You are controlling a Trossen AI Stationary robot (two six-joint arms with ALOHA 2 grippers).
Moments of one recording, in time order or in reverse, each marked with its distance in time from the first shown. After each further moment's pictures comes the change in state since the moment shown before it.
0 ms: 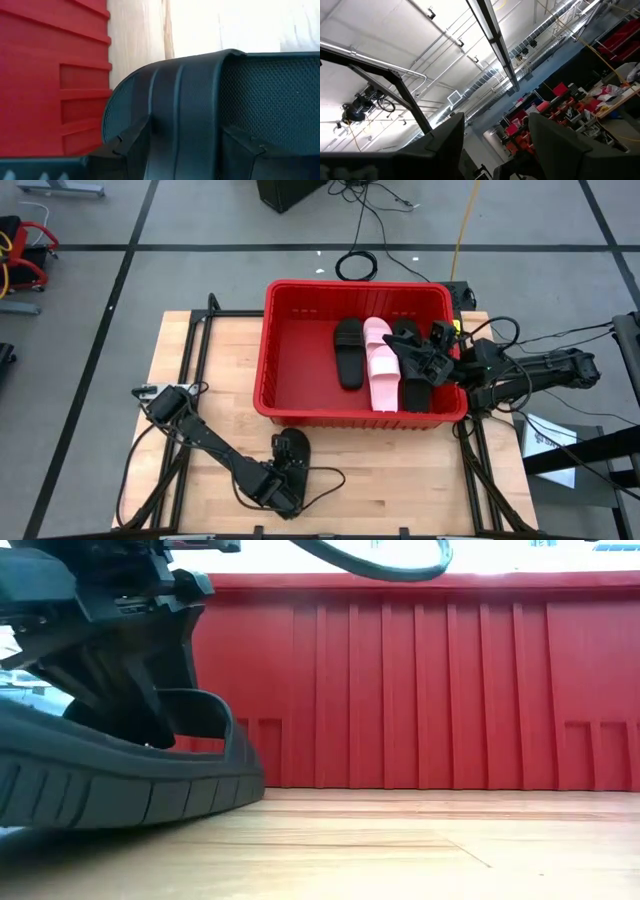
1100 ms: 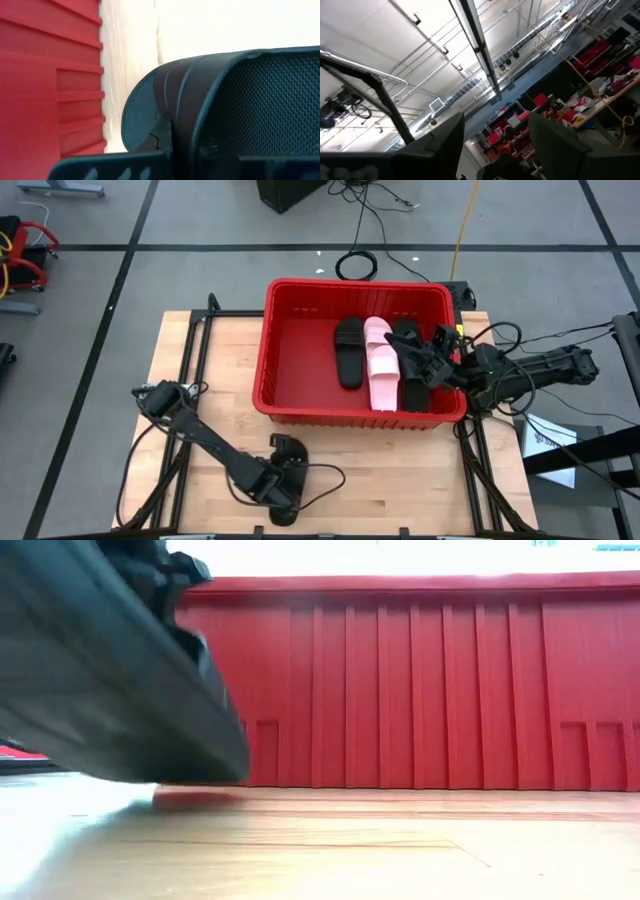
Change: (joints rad) left arm 0.003 -0.062 0.000 -0.001 0.075 0.018; right arm 0.071 0.000 0.000 -0.002 0.166 -0.106
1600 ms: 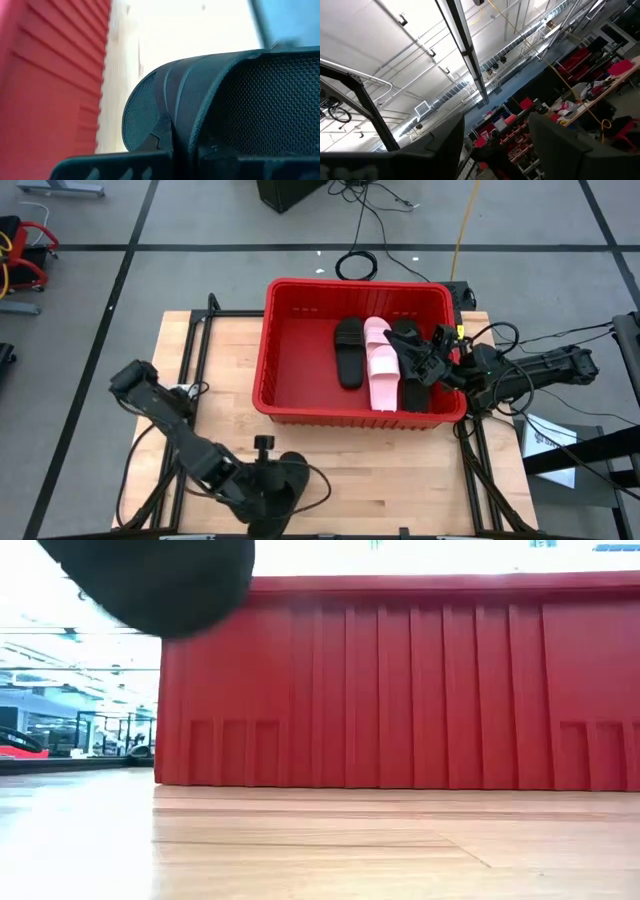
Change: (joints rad) left arm -0.096 -0.282 0.000 0.090 -0.011 -0.016; right arm -0.001 0.004 0.000 -0.017 0.070 -0.029
